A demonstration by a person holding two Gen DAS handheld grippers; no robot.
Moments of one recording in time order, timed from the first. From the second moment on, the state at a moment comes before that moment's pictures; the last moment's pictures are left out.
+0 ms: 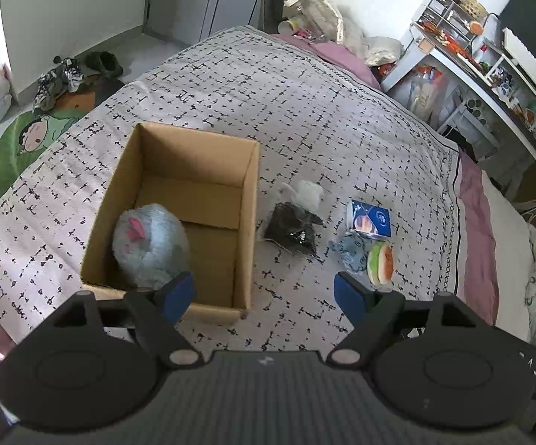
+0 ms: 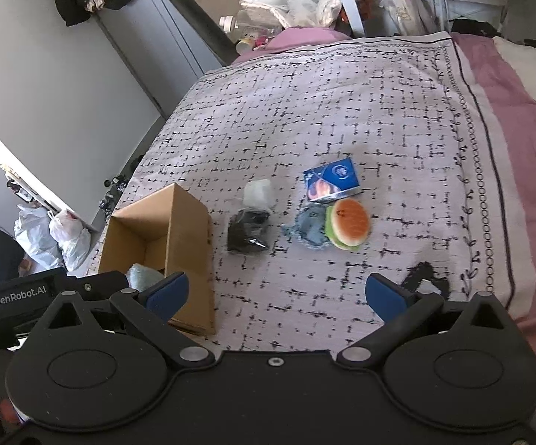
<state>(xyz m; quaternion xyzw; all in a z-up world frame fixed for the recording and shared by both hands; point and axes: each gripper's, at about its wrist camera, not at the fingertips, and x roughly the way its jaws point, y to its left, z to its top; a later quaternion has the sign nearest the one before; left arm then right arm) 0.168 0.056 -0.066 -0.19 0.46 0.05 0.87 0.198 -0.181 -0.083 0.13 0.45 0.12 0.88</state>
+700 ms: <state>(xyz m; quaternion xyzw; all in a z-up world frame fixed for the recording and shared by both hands) 0.148 0.002 -0.071 -0.19 0.44 0.08 0.87 0.183 -0.232 -0.100 0.12 0.46 0.10 0.88</state>
